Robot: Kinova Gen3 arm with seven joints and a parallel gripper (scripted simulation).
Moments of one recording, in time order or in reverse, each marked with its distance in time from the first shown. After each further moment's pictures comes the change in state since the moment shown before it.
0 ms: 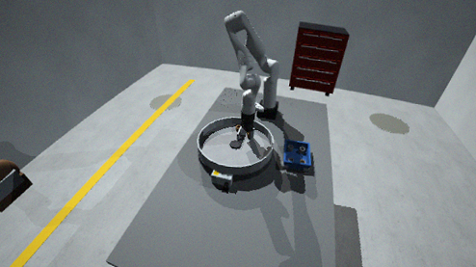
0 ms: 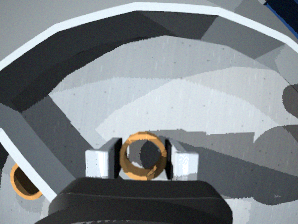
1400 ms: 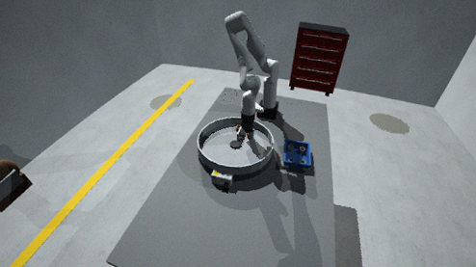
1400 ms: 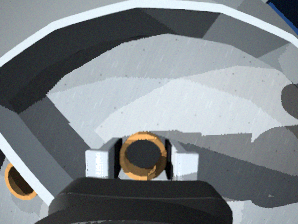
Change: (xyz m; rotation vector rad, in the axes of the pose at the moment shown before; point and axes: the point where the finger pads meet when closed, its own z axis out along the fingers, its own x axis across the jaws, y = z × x) arm -0.001 0.000 0.006 0.001 0.001 0.001
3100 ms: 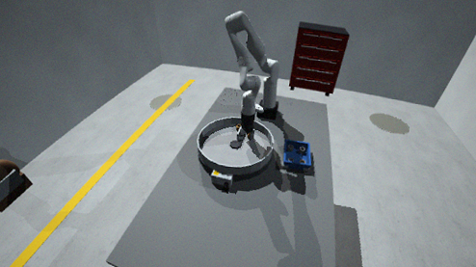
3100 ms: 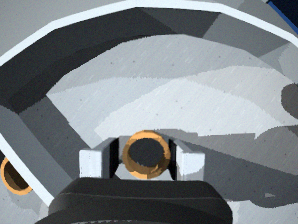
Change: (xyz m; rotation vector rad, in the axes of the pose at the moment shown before) arm 0.000 0.000 0.000 -0.001 0.000 -0.001
